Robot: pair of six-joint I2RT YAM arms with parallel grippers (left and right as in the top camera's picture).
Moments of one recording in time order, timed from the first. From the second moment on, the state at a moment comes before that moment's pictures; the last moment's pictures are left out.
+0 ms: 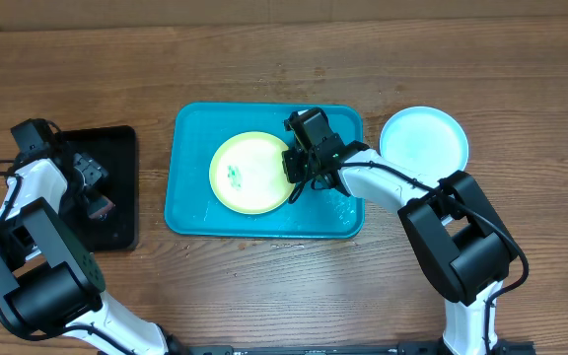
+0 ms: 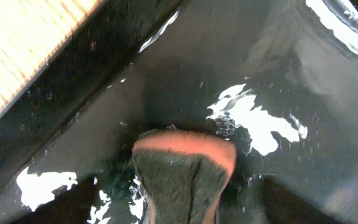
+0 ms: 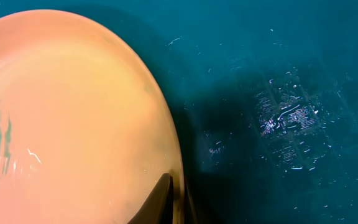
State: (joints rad) left arm 0.53 1.91 1.20 -0.51 -0.09 -0.36; right arm 0.60 2.06 1.27 -0.21 -0.09 0.32
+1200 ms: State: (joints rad) left arm 0.53 1.91 1.20 -0.75 0.07 -0.34; right arm 0.60 2.06 1.27 -0.21 -0.09 0.32
